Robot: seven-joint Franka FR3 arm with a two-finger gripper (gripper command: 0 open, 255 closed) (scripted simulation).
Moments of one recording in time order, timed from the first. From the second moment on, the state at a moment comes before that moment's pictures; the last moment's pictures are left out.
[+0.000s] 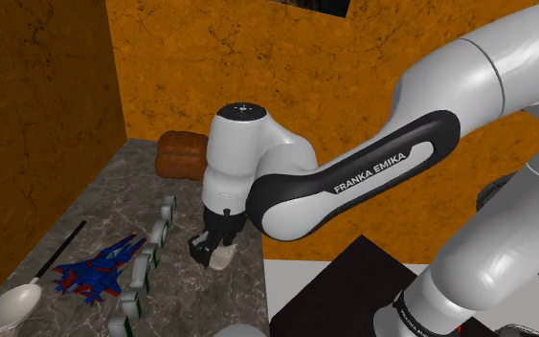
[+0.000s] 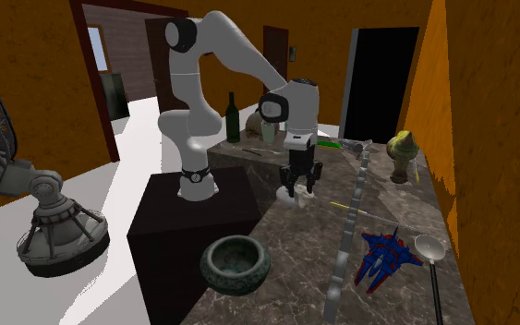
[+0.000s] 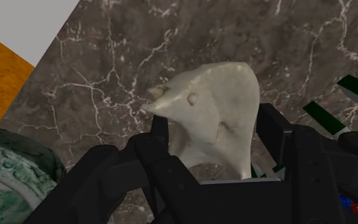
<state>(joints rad) -0.17 -0.03 0.90 -2.33 -0.01 2.37 0.58</state>
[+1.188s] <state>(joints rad) -0.28 -0.10 0.71 -2.30 0.07 2.28 0.22</state>
